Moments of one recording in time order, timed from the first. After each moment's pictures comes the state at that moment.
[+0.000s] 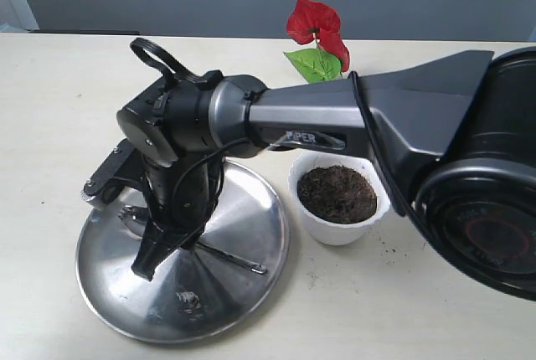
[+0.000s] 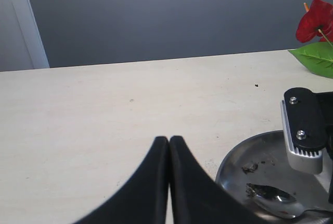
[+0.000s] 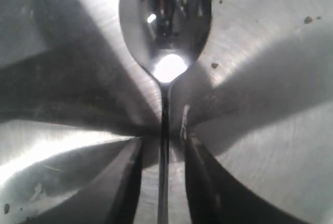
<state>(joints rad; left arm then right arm) -0.11 0.01 0.00 0.00 0.23 0.01 1.13 2.27 -1.71 -0.02 0.98 -0.20</state>
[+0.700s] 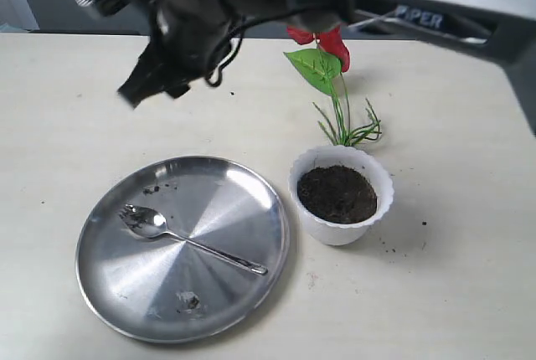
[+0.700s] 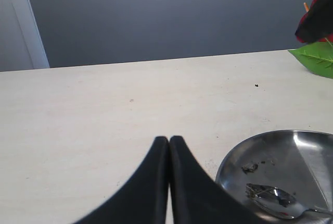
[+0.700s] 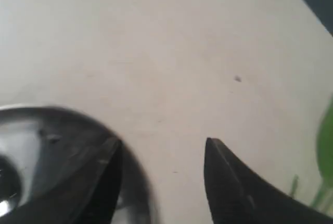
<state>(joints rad) -0.11 0.01 0.00 0.00 0.23 0.01 0.99 2.07 -1.85 -0.31 0.86 0.14</state>
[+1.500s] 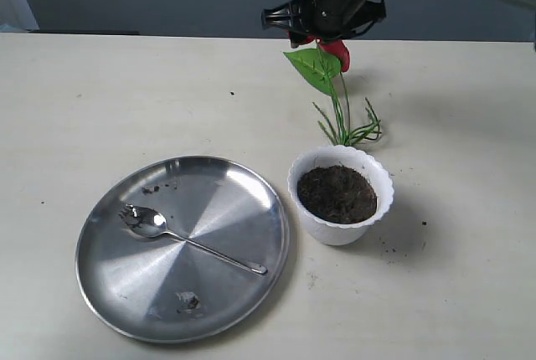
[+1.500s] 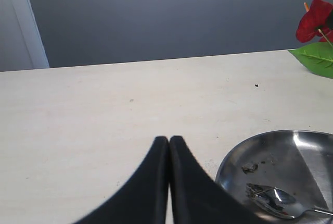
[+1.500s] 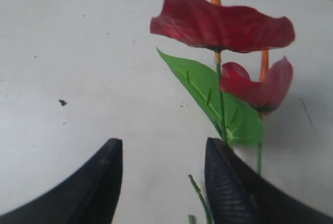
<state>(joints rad) -0.11 0.01 0.00 0.00 0.23 0.01 0.58 2.20 -1.85 -0.13 0.67 0.29</state>
